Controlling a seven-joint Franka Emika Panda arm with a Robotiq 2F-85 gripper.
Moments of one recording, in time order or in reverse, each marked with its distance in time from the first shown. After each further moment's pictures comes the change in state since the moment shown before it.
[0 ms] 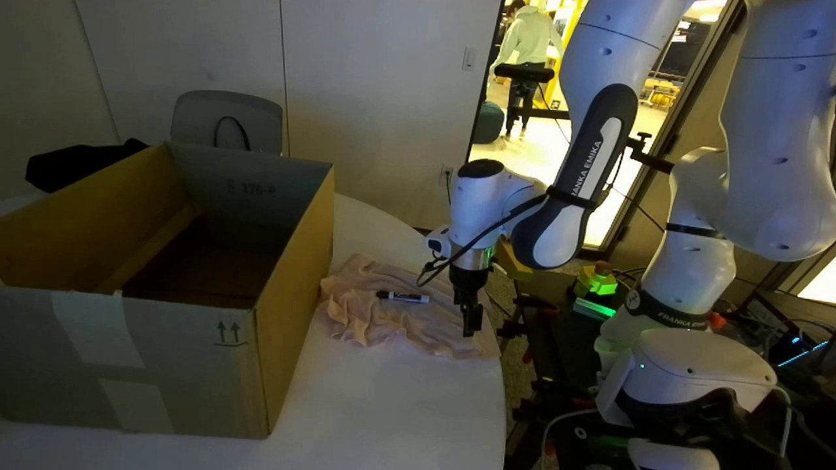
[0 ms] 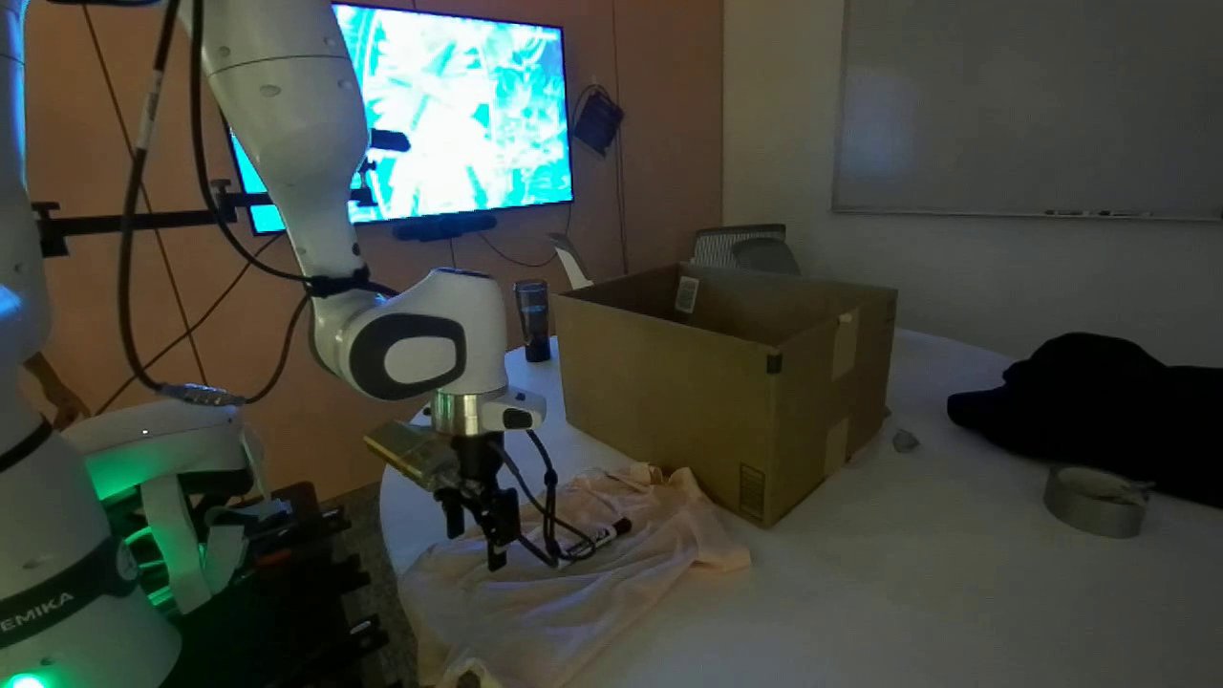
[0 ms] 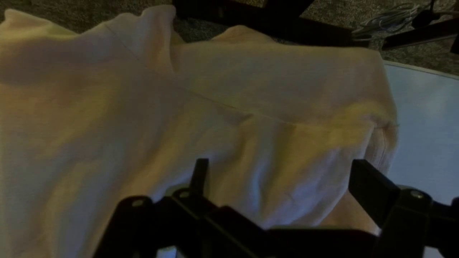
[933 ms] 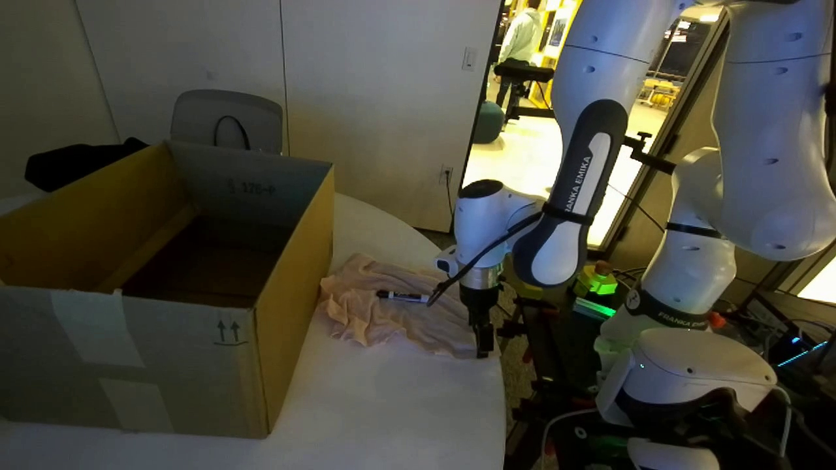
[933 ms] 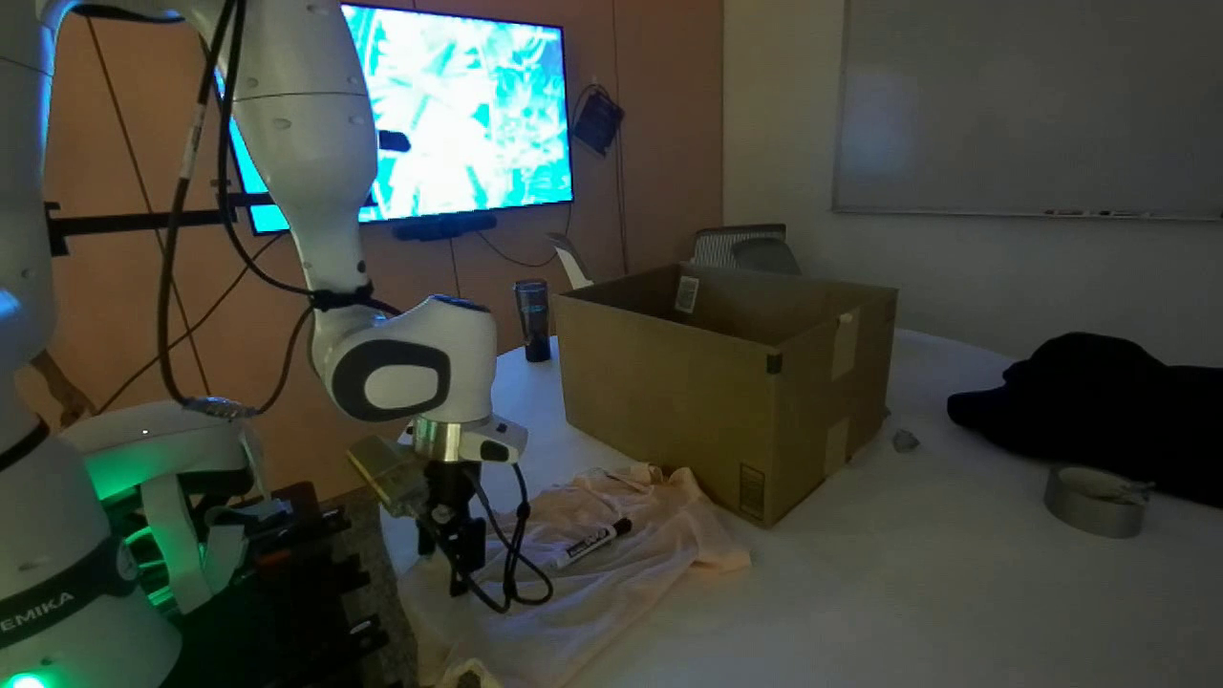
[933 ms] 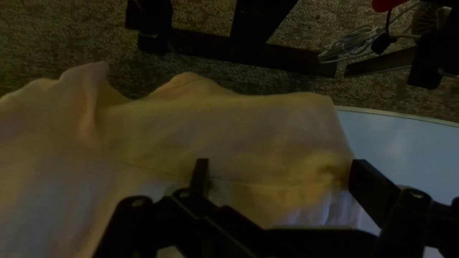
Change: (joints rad) arm -0.043 0.076 0.095 -0.017 0.152 0.001 -0.022
